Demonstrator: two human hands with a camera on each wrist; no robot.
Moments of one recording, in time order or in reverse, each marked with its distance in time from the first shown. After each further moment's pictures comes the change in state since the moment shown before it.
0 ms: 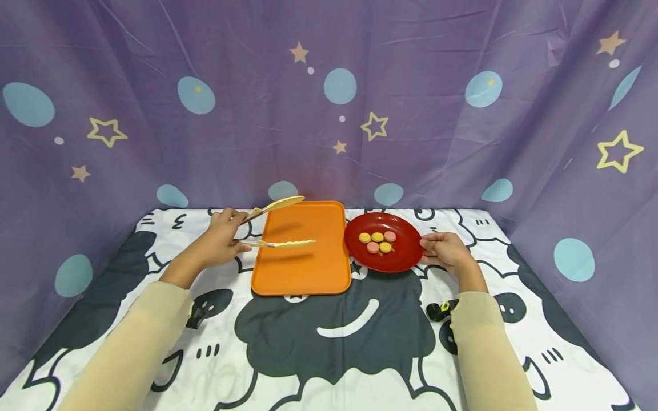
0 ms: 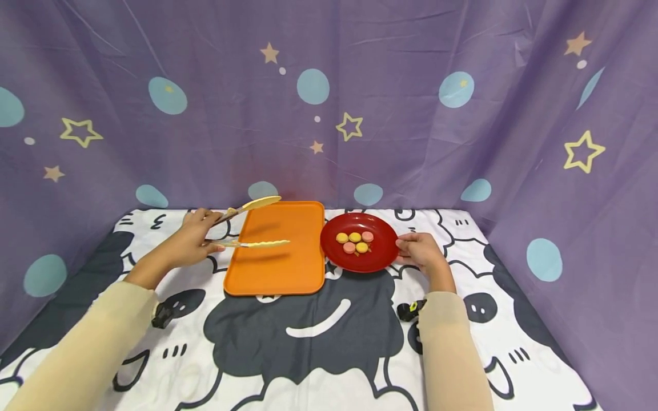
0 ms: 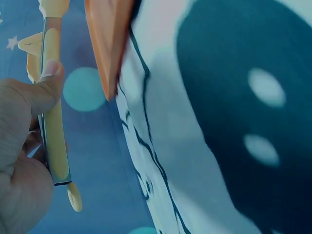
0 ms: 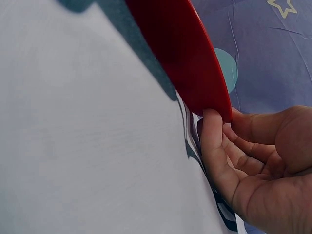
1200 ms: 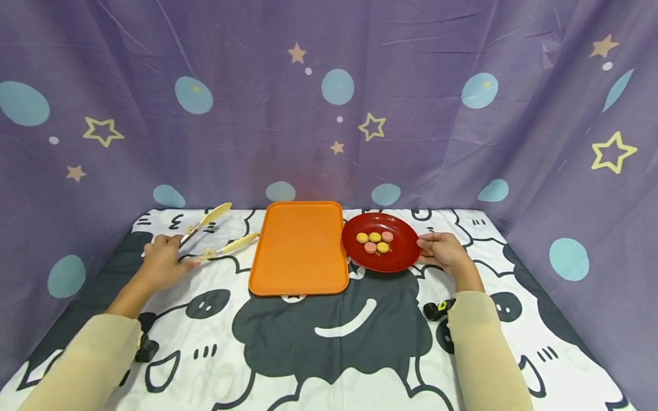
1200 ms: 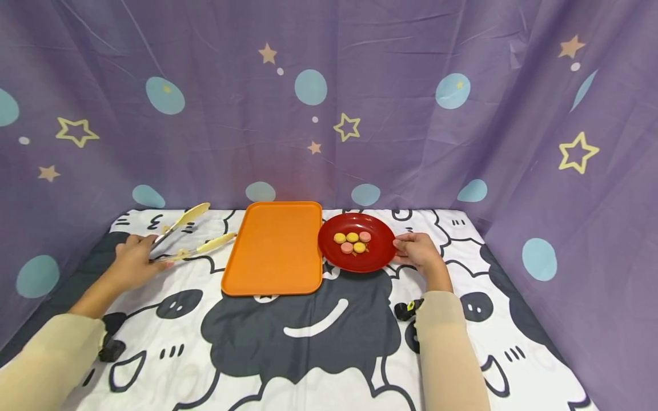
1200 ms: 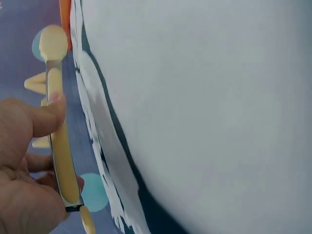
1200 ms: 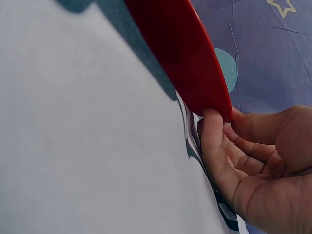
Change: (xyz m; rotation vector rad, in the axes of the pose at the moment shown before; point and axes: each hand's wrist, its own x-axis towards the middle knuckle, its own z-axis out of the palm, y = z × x) left_hand -0.075 -0.070 0.000 0.041 0.088 -0.365; right_hand 0.001 0.002 -0.001 0.007 -0.010 -0.009
